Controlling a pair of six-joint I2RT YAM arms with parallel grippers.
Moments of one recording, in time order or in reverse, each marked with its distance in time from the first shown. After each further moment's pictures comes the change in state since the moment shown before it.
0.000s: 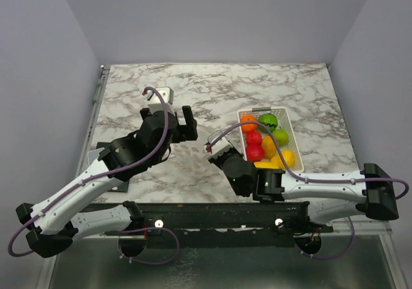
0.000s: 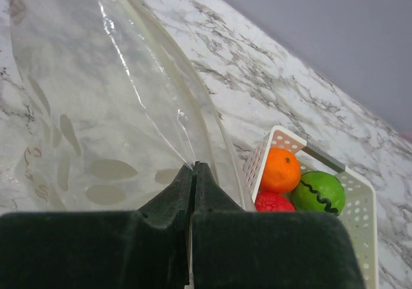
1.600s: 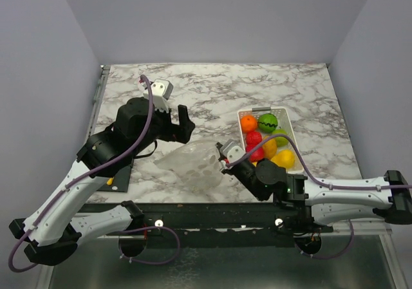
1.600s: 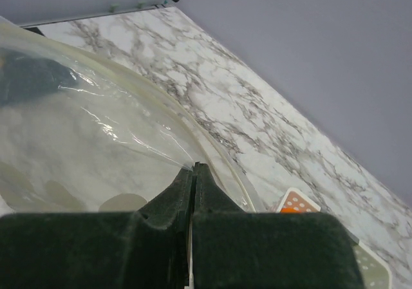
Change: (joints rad) left arm 0.192 -0.015 0.140 -0.124 0.402 0.198; right arm 0.068 -0.194 -0.116 0.208 -0.178 -0.230
